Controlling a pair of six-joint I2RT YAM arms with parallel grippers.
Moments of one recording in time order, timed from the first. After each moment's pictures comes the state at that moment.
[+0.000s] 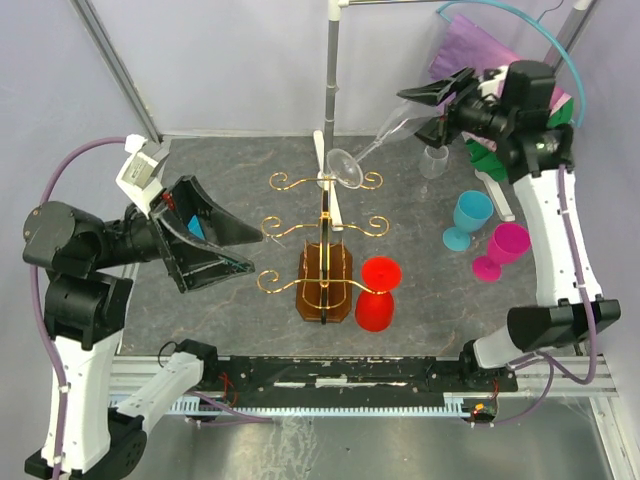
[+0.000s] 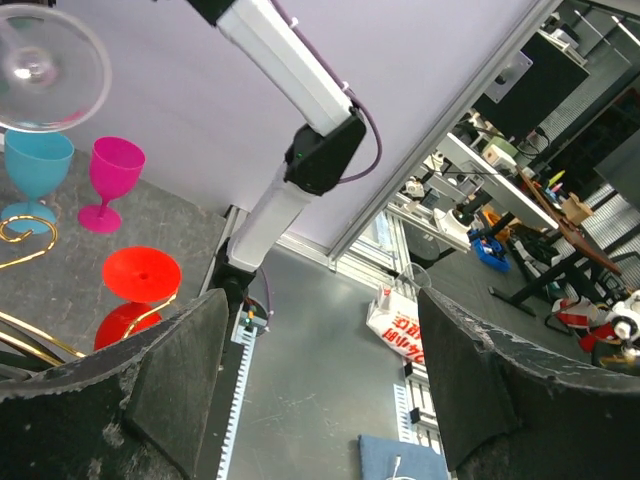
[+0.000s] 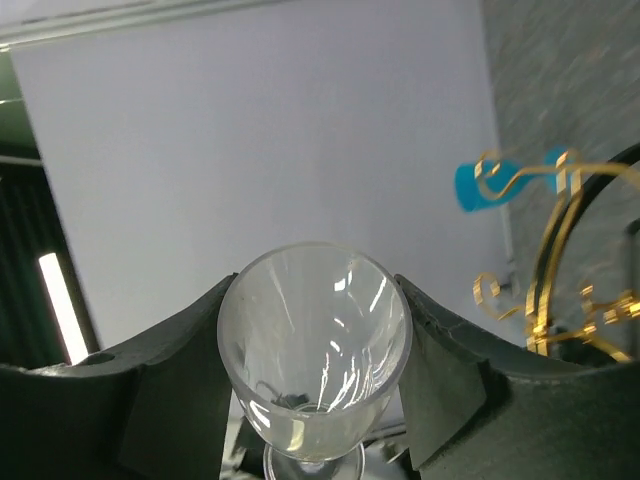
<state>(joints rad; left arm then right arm) -0.27 0.85 1.52 -0.35 1.16 -0.85 0.16 1.47 1.80 -0.55 -0.71 1.53</state>
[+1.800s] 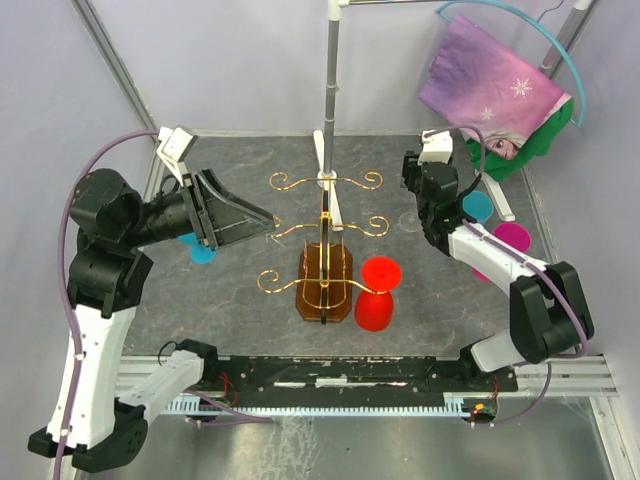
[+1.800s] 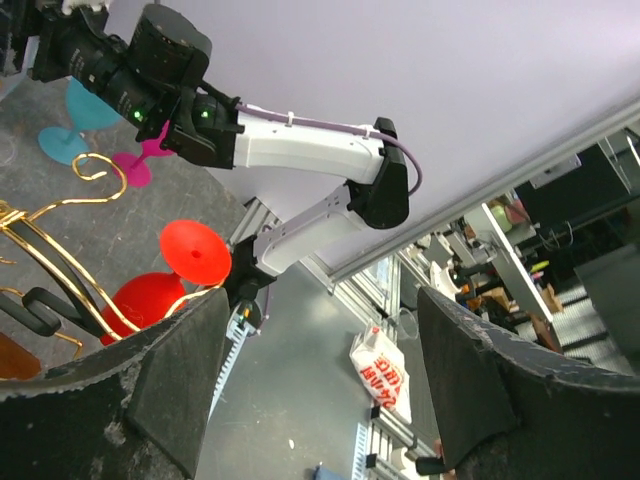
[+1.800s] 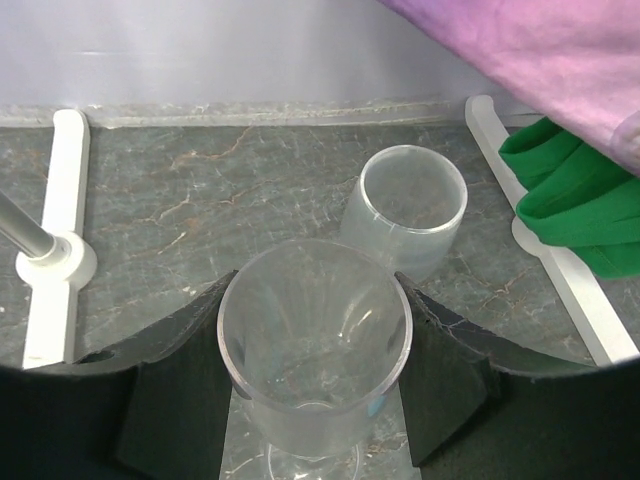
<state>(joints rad) -0.27 0.91 1.47 -0.49 1.01 -0.85 0.38 1.45 0.92 0.39 0.44 0.03</state>
